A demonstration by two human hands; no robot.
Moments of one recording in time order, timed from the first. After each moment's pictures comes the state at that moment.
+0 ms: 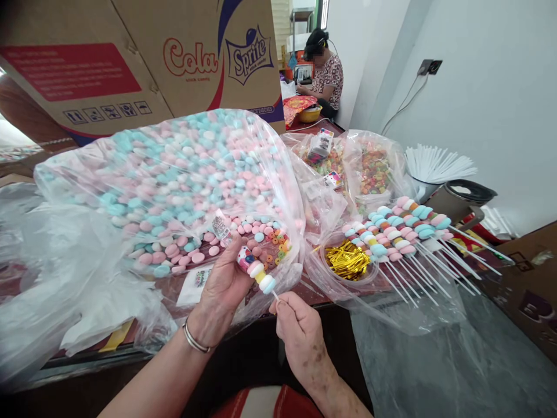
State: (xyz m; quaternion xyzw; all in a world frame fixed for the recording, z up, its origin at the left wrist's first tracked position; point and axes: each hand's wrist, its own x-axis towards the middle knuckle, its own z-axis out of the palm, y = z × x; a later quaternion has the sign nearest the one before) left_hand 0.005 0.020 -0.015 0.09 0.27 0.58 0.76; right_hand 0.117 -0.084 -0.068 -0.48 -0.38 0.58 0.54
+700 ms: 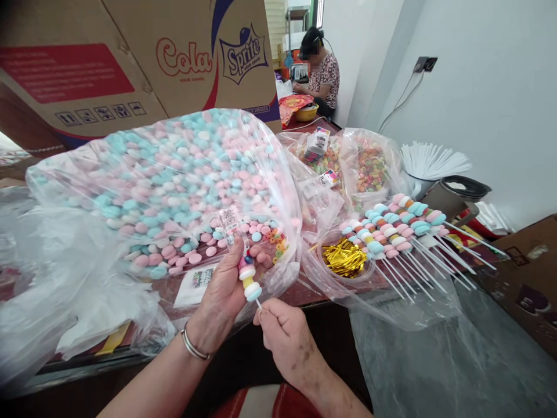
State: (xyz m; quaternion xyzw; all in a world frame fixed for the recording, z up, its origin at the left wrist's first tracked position) left_hand 0.011 0.010 -0.012 0.09 0.30 0.56 0.77; right_hand 0.112 -0.083 -0.057 -0.44 -0.40 0.65 0.47
